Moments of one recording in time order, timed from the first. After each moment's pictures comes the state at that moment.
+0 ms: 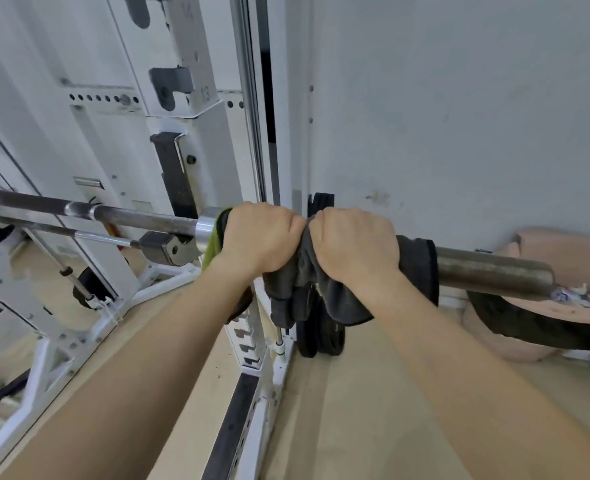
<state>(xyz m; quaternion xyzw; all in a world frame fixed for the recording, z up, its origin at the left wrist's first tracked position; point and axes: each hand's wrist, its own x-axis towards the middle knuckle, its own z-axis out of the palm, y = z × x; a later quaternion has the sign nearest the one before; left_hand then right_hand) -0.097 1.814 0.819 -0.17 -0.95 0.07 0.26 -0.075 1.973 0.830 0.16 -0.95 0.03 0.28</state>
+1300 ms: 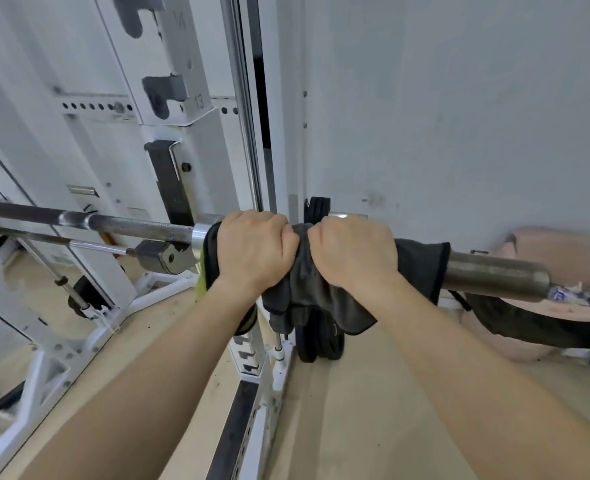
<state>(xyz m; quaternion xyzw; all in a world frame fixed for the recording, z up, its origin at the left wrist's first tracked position) -0.087 1.814 0.802 -0.08 -0.93 -0.01 0.35 -0.077 1.973 0.828 0.14 -0.96 0.03 0.22</state>
